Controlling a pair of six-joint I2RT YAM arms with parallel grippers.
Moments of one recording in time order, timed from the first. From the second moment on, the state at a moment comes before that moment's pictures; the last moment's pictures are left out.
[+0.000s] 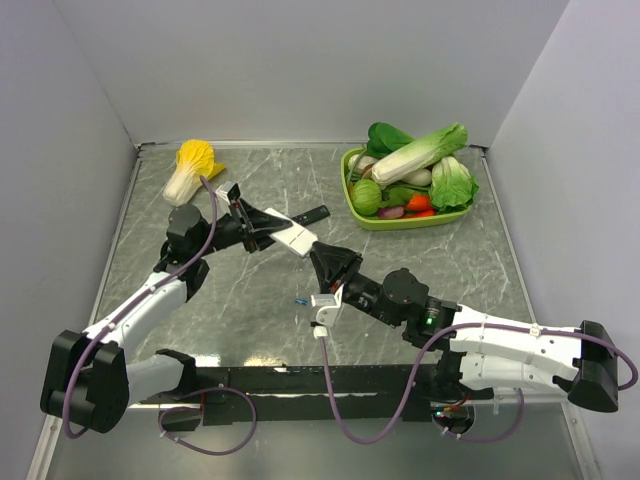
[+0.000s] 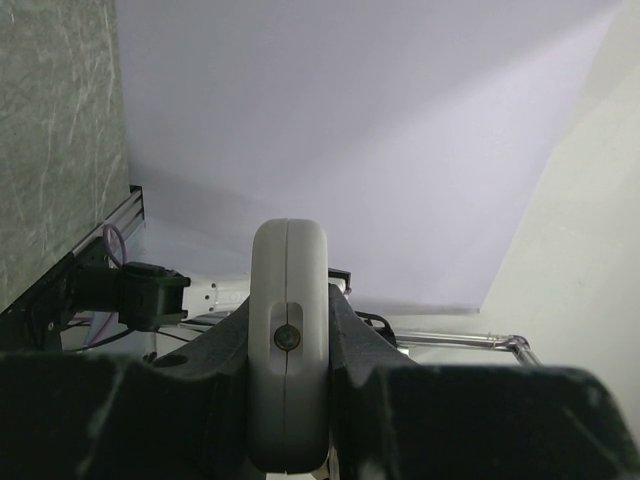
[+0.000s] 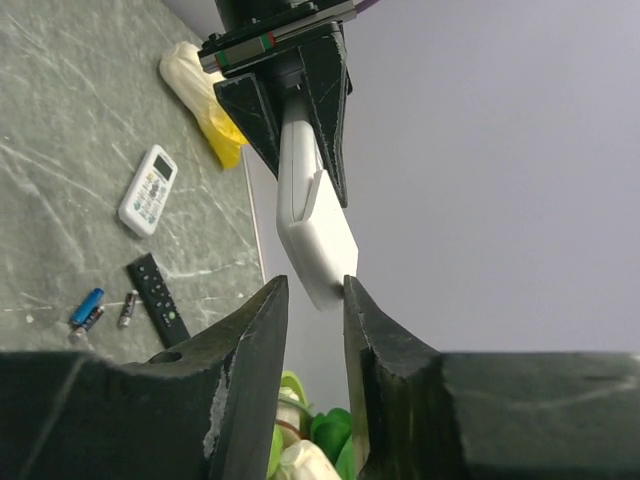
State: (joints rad) left arm -0.31 1.14 0.64 0.56 0.84 -1.73; right arm 1.18 0.95 0.64 0.35 0.15 -1.20
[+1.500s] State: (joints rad) left arm -0.30 1.22 0.59 0.65 0.84 -1.72; right arm 1.18 0.93 0.79 0.02 0.11 -0.96
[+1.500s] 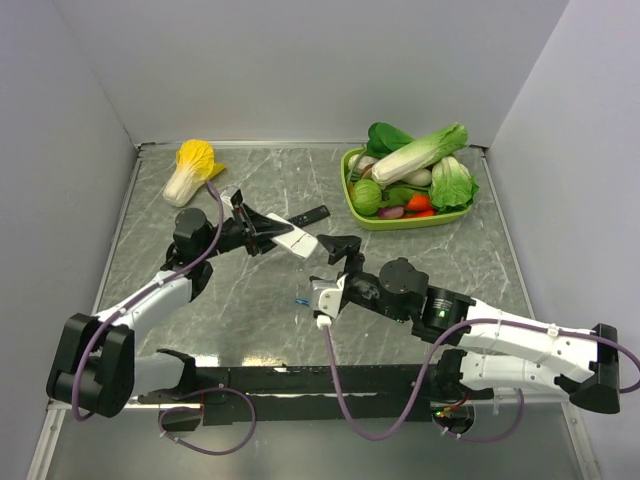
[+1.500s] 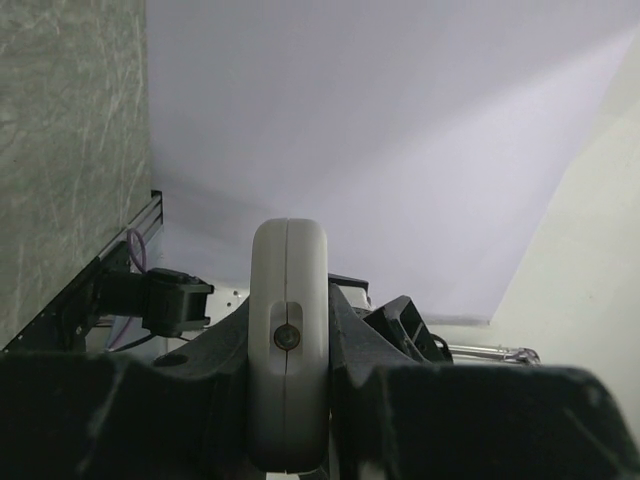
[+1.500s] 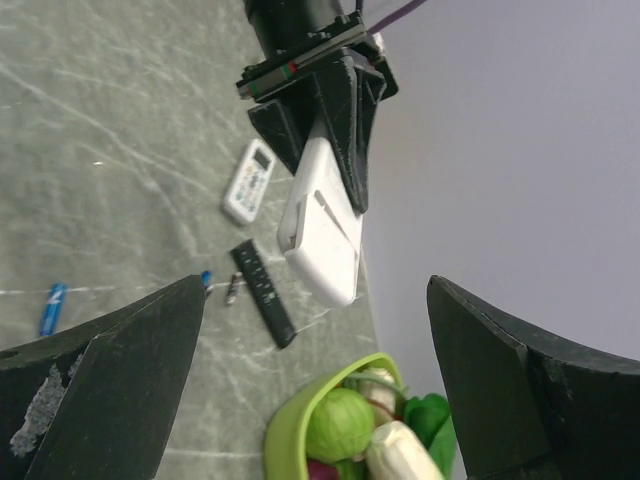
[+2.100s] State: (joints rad) left arm -0.30 1.25 0.47 0.87 0.81 -1.65; right arm 0.95 0.99 1.20 -0.48 -0.09 -0.22
